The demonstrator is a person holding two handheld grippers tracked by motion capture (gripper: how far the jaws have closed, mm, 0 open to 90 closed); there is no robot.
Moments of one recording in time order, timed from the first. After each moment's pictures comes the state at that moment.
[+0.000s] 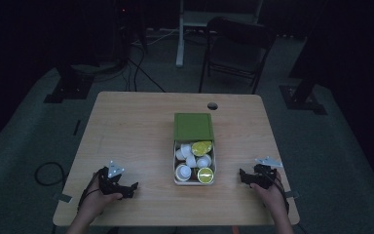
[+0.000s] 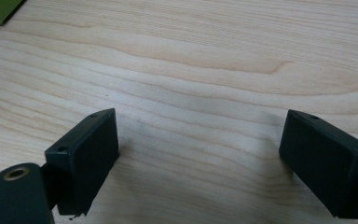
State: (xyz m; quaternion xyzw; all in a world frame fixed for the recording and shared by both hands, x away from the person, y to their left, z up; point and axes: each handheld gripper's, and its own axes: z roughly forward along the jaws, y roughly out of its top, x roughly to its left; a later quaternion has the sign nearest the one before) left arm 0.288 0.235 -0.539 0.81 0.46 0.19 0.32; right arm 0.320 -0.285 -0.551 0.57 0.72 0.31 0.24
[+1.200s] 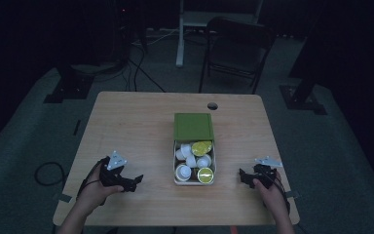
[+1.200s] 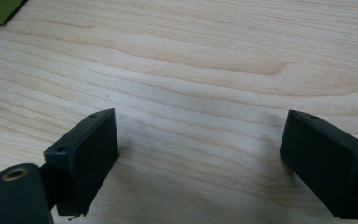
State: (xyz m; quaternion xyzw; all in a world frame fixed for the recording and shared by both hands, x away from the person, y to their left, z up) left arm 0.294 0.217 -0.486 0.82 0.40 0.18 0.36; right arm 0.321 -0.284 -0.551 0.57 0.72 0.31 0.24
